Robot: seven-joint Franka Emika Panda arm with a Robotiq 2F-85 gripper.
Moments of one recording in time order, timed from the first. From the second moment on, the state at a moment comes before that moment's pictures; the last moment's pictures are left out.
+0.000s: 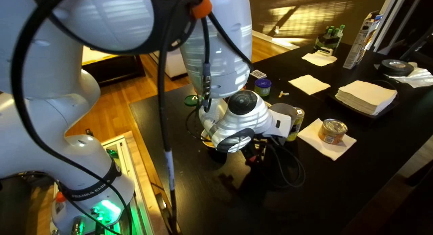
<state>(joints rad) -0.75 0.63 0.40 -2.42 -0.34 3.57 0.08</state>
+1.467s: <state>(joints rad) -0.63 0.72 0.27 -2.35 -0.34 3.70 0.14</state>
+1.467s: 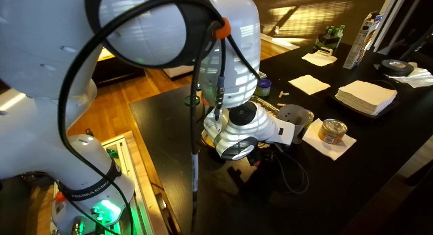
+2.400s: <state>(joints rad) -0.56 0.72 0.18 -2.34 -0.34 3.80 0.15</state>
